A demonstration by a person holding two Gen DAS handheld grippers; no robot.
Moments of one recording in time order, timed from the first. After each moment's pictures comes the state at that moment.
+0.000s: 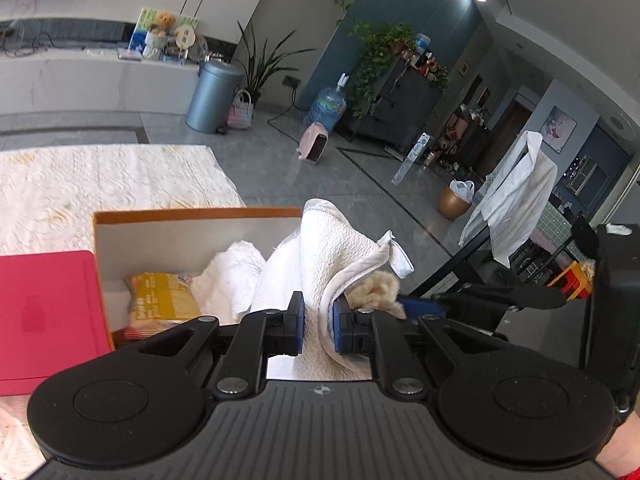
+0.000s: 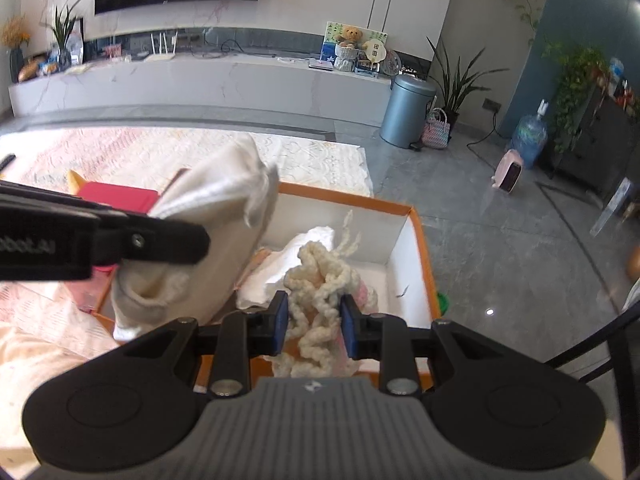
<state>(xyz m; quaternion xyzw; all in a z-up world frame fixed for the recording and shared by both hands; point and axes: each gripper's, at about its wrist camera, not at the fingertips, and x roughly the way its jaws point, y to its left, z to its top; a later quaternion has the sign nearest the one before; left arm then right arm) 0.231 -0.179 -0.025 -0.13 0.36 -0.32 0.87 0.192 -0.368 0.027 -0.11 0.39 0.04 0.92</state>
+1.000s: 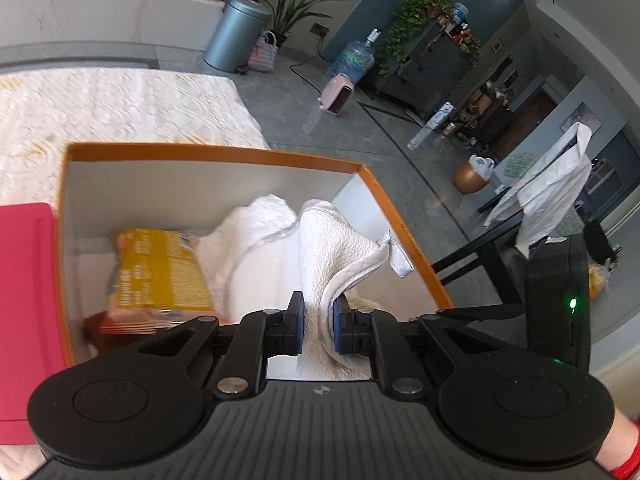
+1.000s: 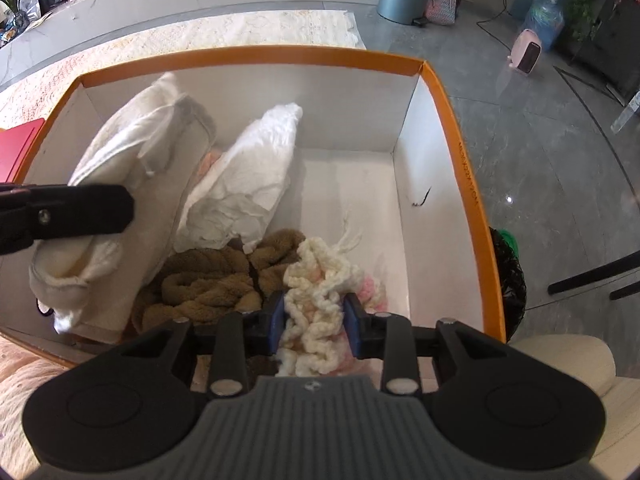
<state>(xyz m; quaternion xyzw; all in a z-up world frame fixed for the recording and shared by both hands) 0.292 -0.199 -0.078 -0.15 0.44 -0.30 0.83 0.280 -0.405 -0.073 -0.05 0.55 0.03 0.83</state>
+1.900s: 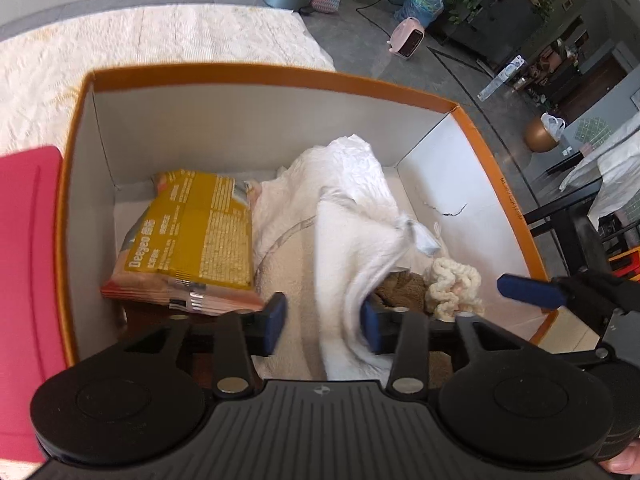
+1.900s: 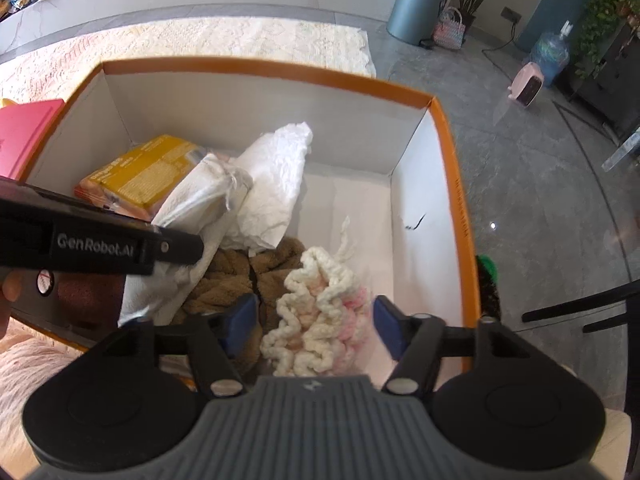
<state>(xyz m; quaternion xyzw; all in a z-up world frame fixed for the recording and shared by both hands) 0.305 -0.206 -0.105 -0.10 0.53 -0.22 0.81 0.272 -0.393 -0.050 -0.11 0.53 0.03 0.84</state>
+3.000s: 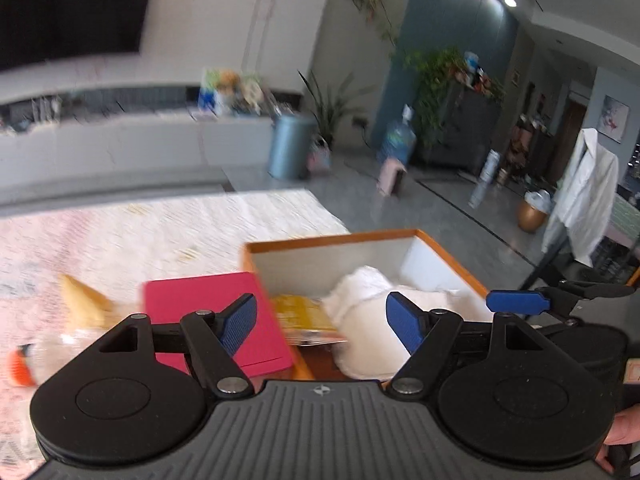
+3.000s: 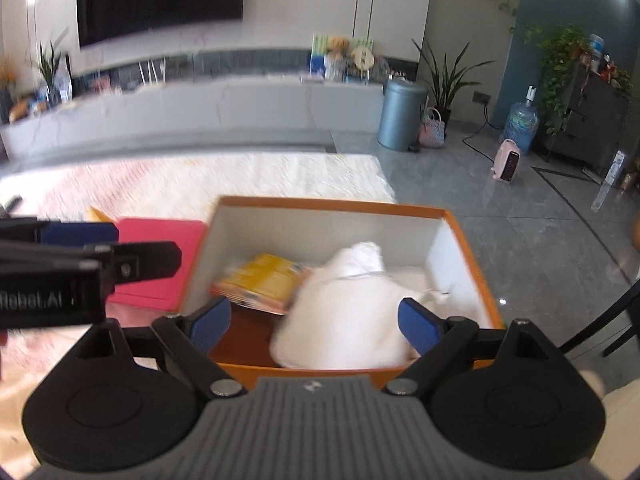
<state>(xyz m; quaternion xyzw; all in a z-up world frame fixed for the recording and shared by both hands) 0.165 -0.105 -0.004 -0.05 0.28 -0.19 0.94 0.166 -0.305 0.025 -0.02 0.36 0.04 0.93</state>
